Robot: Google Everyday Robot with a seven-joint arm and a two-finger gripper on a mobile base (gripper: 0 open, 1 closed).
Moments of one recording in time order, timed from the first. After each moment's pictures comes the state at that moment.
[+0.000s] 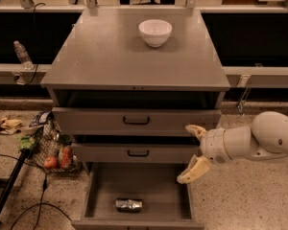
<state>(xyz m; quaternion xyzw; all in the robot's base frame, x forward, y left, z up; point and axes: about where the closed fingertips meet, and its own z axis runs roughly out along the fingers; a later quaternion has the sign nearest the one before) 0.484 -0.121 0.672 -0.54 0.72 0.24 0.36</state>
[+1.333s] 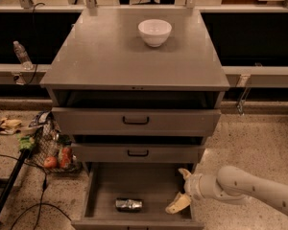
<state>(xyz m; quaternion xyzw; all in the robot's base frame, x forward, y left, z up) 0.484 -0.126 0.395 -0.48 0.78 0.25 0.32</state>
